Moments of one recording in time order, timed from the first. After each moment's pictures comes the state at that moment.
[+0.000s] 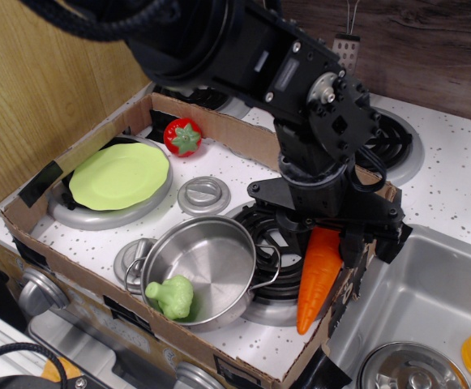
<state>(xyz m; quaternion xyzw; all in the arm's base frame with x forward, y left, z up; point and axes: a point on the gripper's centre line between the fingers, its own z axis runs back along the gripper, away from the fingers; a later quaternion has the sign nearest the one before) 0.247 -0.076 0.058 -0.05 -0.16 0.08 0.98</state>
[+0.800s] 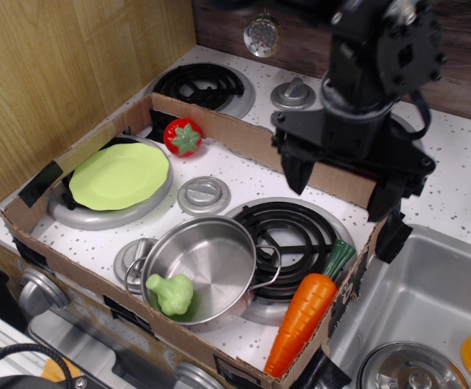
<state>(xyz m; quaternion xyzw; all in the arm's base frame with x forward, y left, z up) 0.265 -0.081 0.102 0.04 -0.16 0.03 0.99</state>
